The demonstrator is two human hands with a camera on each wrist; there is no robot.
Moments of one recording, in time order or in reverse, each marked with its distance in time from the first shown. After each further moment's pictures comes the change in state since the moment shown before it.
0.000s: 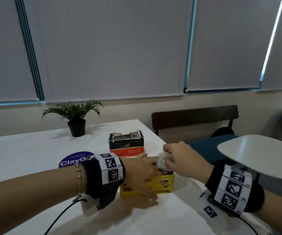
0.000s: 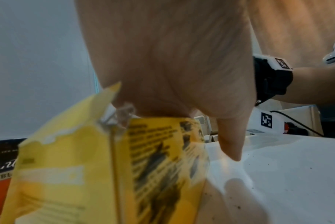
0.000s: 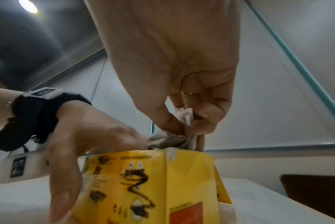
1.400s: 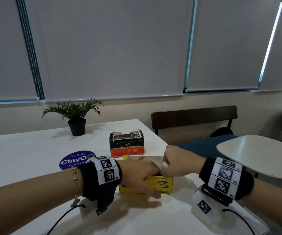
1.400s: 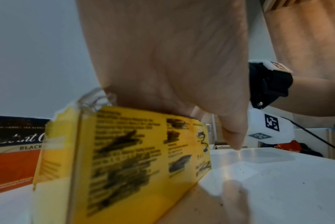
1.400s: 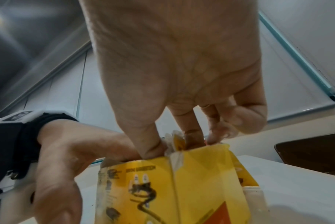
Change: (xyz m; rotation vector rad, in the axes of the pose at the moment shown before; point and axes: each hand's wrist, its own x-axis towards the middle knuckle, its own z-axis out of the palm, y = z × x) left_hand -0.004 -0.004 0.012 -0.205 0.076 -0.022; right_hand 0.012 -0.009 -0.002 -0.052 -0.321 0.058
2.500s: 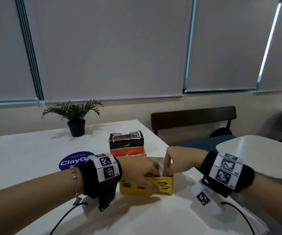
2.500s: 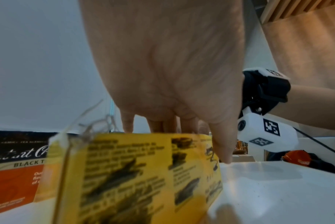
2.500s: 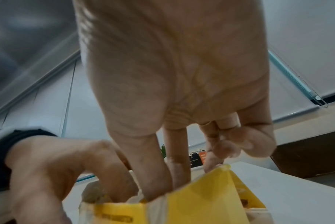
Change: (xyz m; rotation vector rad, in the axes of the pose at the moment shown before) left_hand 0.000 0.001 -0.013 0.030 0.002 0.058; right_hand 0.009 0.011 -0.010 0.072 -0.217 -0.022
